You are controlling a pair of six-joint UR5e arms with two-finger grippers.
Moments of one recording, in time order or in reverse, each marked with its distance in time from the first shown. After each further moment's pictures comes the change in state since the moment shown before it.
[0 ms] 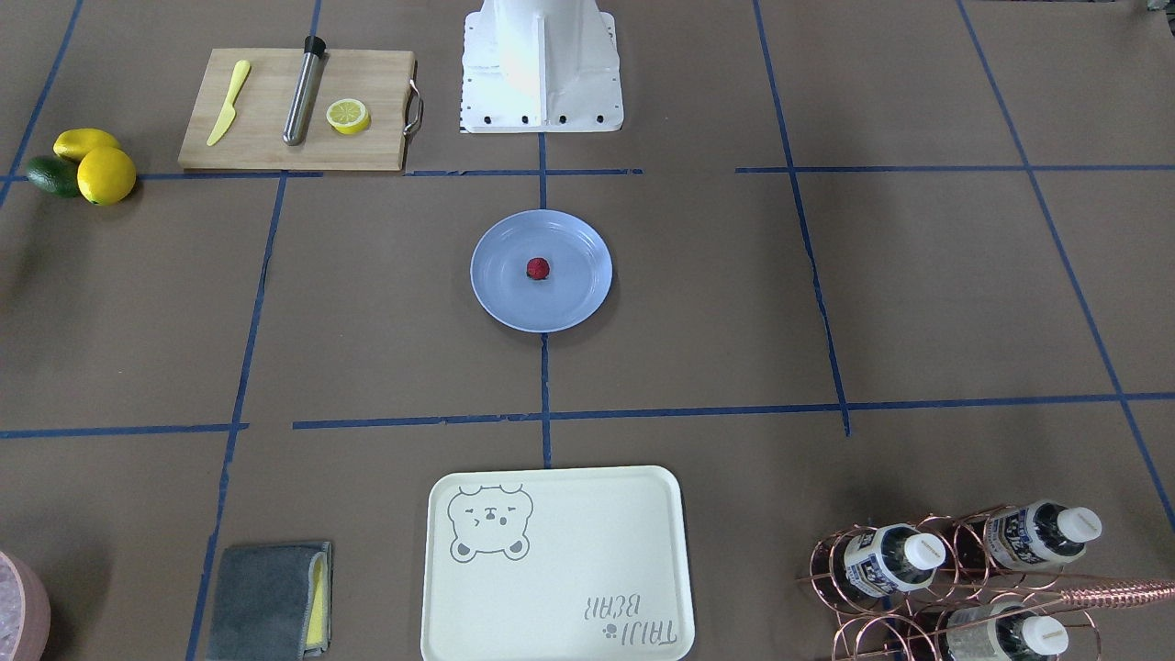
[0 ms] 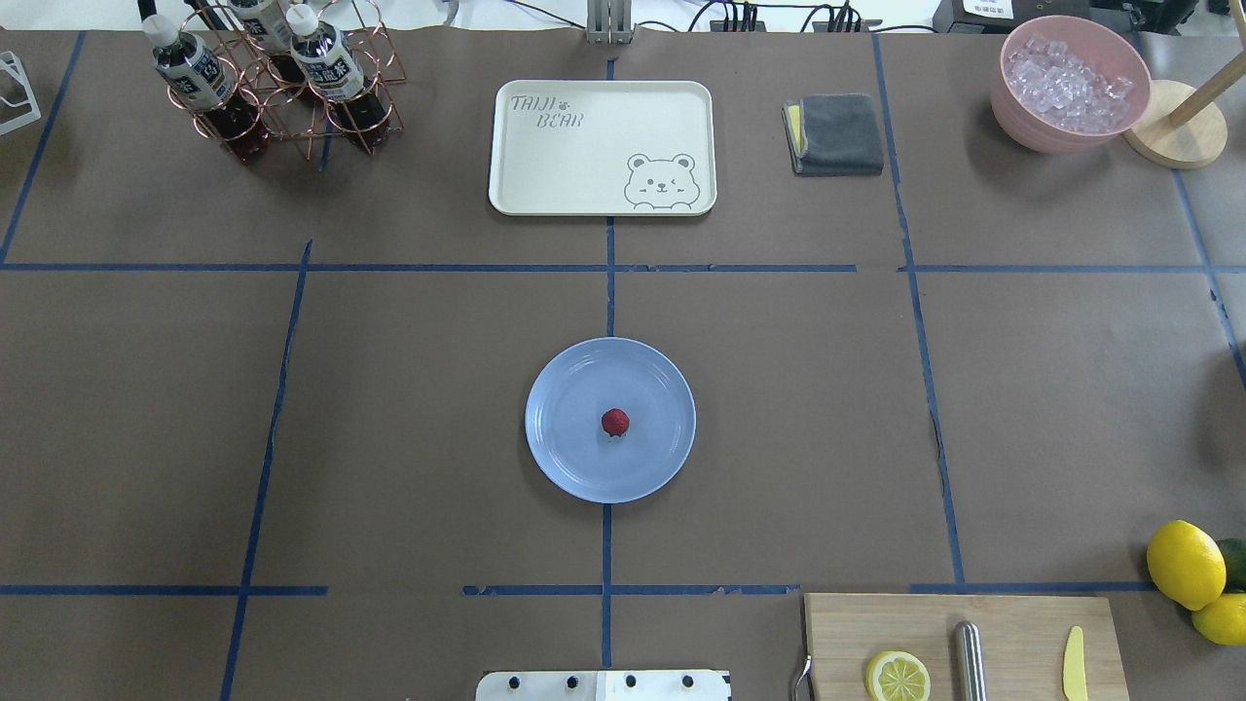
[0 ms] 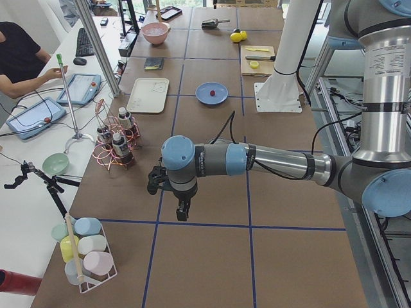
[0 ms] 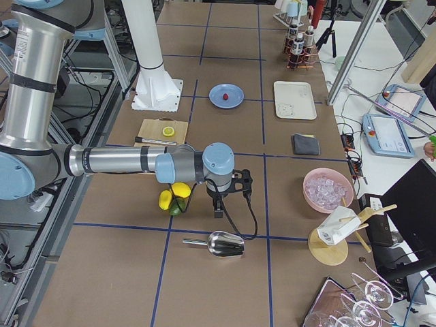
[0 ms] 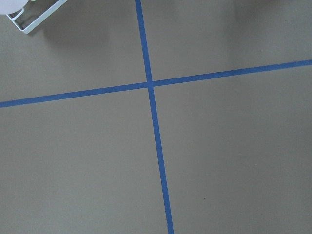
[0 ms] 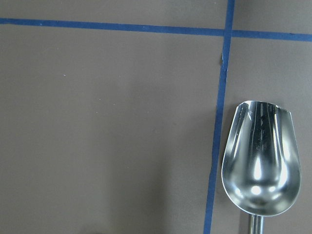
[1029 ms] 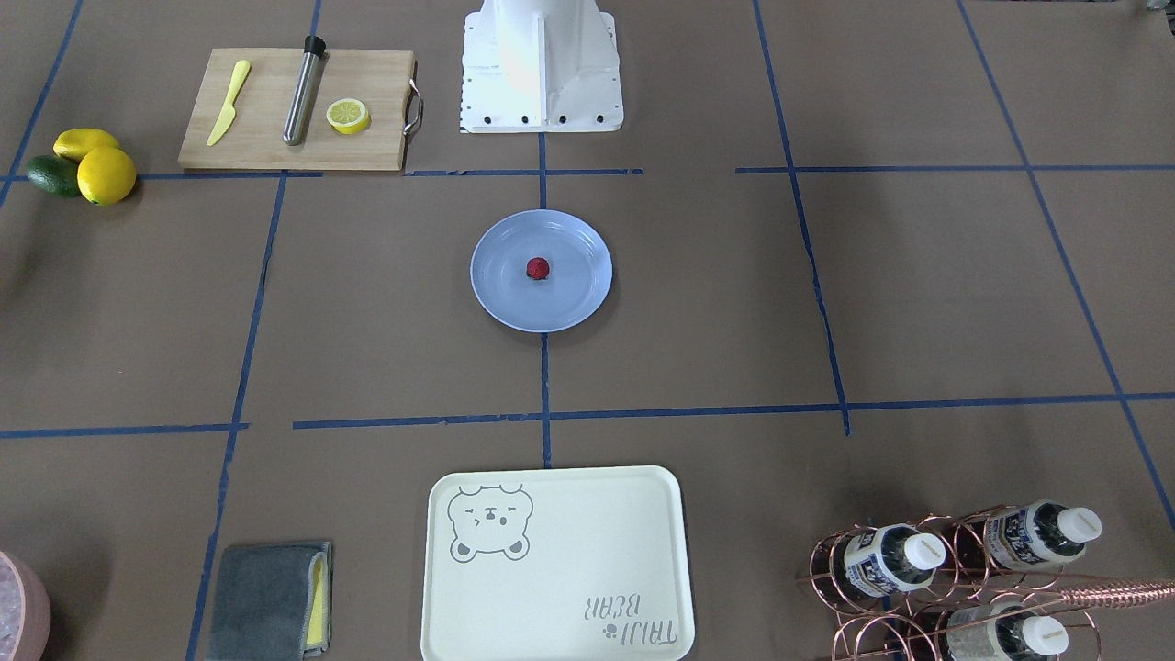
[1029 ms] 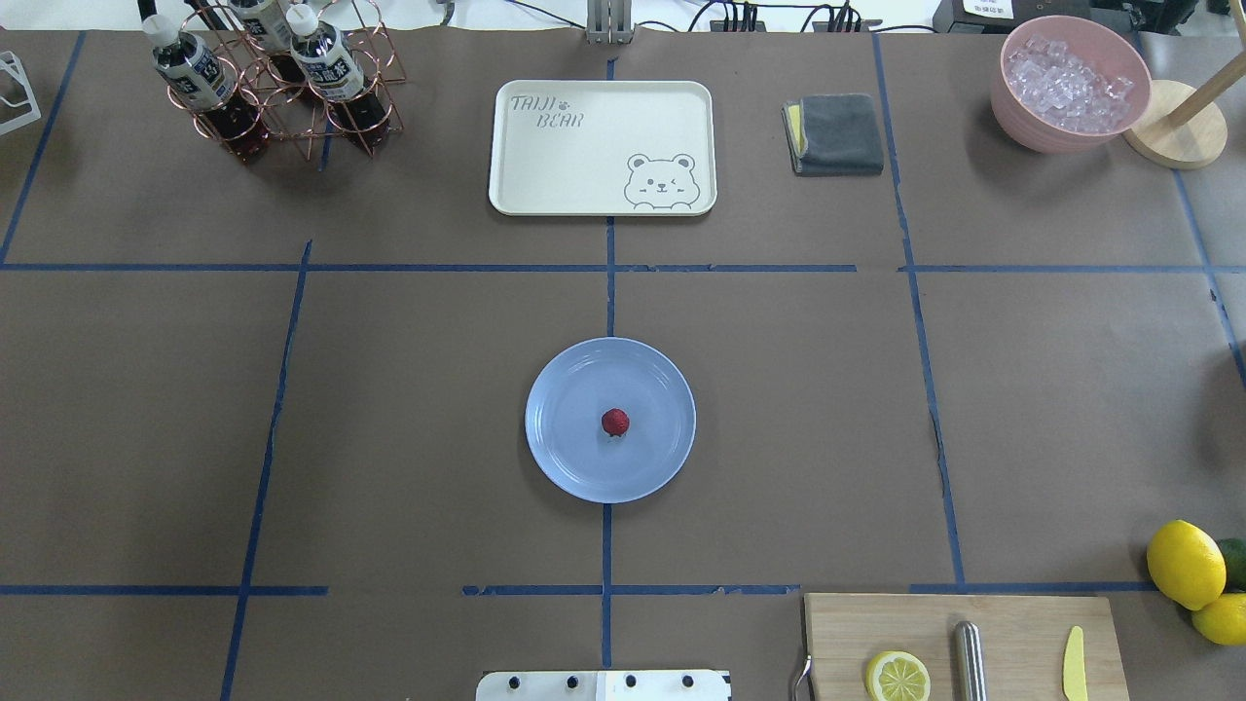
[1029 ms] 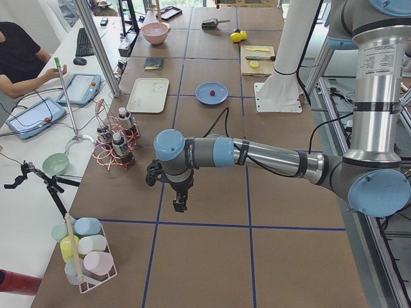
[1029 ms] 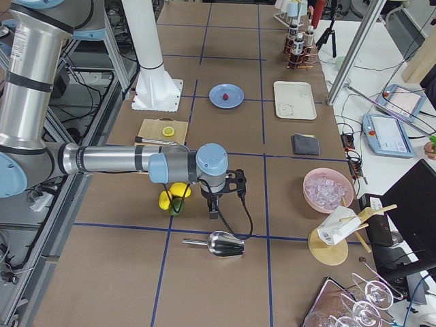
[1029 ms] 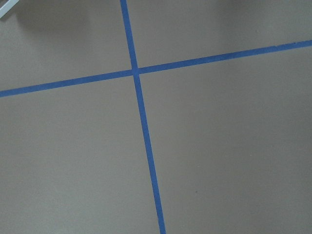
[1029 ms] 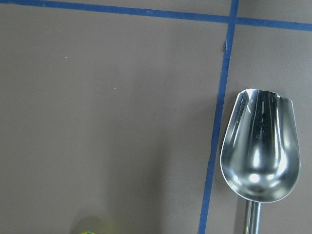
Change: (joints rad) left arm 0.085 -0.050 0.014 0.039 -0.001 0.001; right arm 0.001 -0.043 0.026 -0.004 0.006 -0.033
